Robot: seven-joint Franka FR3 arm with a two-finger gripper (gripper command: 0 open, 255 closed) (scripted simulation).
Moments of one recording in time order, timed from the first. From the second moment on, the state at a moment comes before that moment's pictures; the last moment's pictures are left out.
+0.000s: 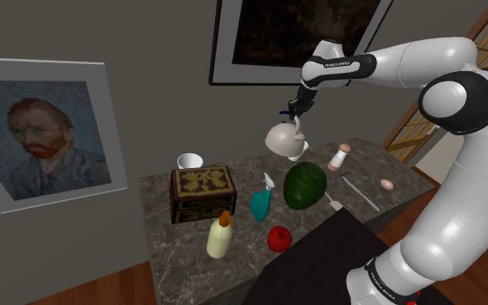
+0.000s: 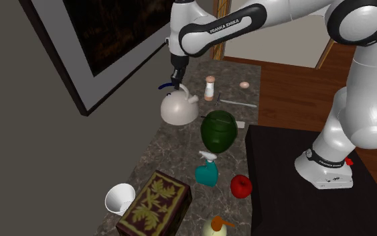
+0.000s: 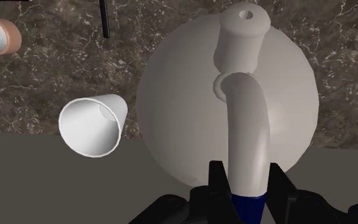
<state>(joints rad) -0.18 0.29 -0.11 -1.74 0.01 2.15 -0.12</state>
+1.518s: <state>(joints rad) 0.12 0.20 0.06 -1.70 -0.09 1.99 0.38</state>
